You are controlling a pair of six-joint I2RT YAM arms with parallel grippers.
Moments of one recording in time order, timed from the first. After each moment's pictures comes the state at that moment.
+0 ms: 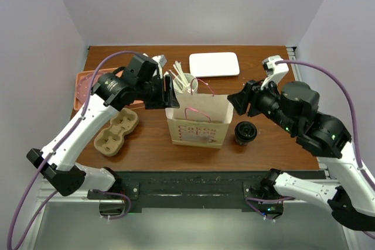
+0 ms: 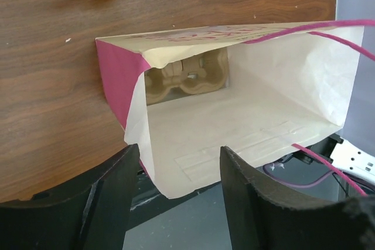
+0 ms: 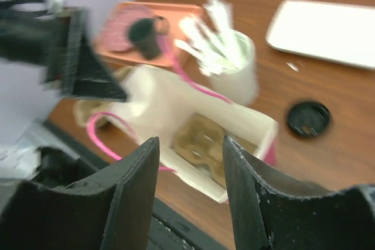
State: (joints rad) left arm -0.66 1.35 1.62 -1.11 0.11 -0.66; right arm 0.81 0.92 1.45 -0.80 0.20 0.37
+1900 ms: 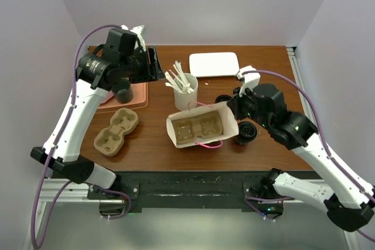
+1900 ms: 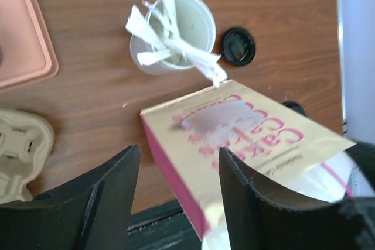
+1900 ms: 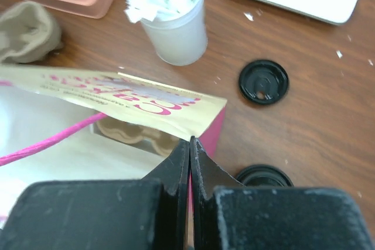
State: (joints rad) left arm -0.47 1.48 1.93 -1.18 0.06 -0.51; right arm 0.72 0.97 1.21 -0.74 0.20 0.21
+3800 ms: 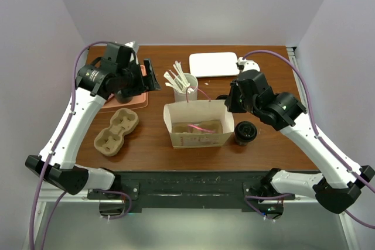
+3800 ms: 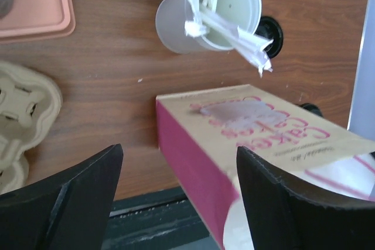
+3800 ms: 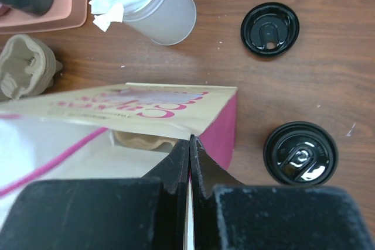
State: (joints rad) left arm -0.38 1.36 1.67 -1.12 0.08 -0.59; right arm 0.72 1.15 1.40 -0.95 0.29 0.57
